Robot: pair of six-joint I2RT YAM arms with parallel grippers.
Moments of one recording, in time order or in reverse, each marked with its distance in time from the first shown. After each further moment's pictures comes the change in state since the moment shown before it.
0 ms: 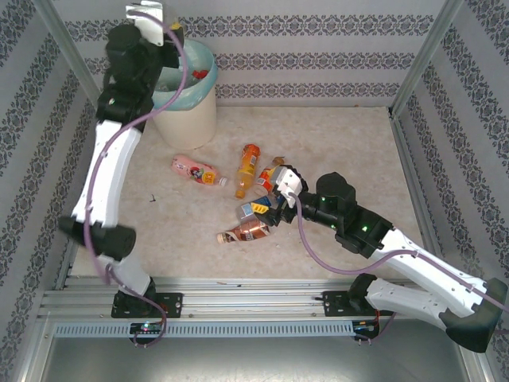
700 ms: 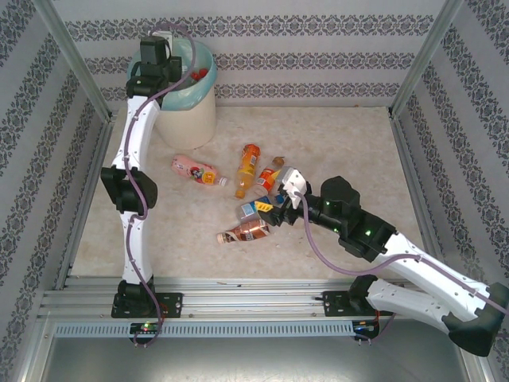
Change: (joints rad) left arm 0.136 0.522 0.364 -0.219 -0.005 -0.072; right arm 0.000 -0.038 -0.039 0.018 0.027 0.077
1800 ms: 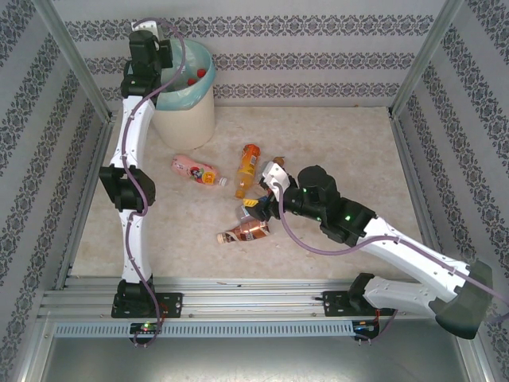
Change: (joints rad) left arm 0.035 0.035 0.042 0.234 -0.034 -0.063; right arm 0.000 0.184 0.101 -0.039 -0.019 -0.010
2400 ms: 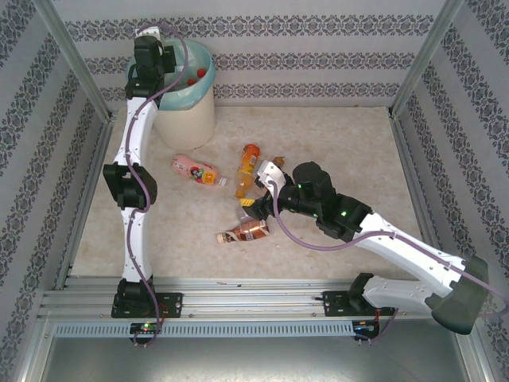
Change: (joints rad) left arm 0.002 0.052 0.003 0.000 -0.028 -0.008; right arm 0.000 0.039 0.036 -0.026 -0.020 -0.015
